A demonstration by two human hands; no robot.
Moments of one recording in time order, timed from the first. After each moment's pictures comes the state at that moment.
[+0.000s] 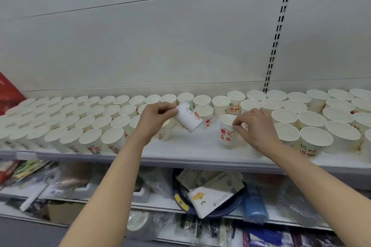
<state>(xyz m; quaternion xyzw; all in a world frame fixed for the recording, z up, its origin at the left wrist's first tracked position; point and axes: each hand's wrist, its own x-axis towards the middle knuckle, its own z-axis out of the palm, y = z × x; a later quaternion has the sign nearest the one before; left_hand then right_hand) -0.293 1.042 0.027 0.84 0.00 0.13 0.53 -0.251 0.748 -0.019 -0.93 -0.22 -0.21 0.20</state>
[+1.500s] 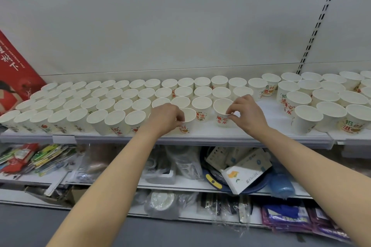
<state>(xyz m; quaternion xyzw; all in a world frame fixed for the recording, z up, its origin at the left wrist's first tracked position) -0.320 1.176 0.003 0.99 -0.11 0.04 0.03 -0.273 0.903 -0.042 -0.93 -0.22 -0.19 0.23</state>
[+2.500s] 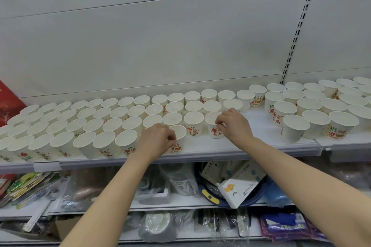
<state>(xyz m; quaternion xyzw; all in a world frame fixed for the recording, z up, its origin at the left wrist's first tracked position) -0.326 1.185 -0.011 0.99 -0.13 0.10 0.03 -0.263 0.923 -0.042 -0.95 -0.18 -0.19 0.16</state>
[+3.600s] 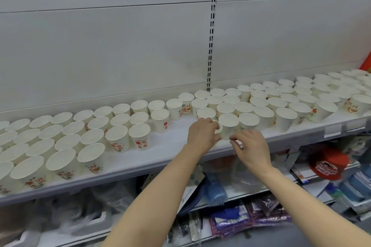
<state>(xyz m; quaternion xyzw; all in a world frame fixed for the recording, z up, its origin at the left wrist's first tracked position) -0.279 0.837 -0.028 0.94 -0.28 0.12 0.14 -0.351 0.672 -0.069 -0.93 -0.05 -0.34 0.15</state>
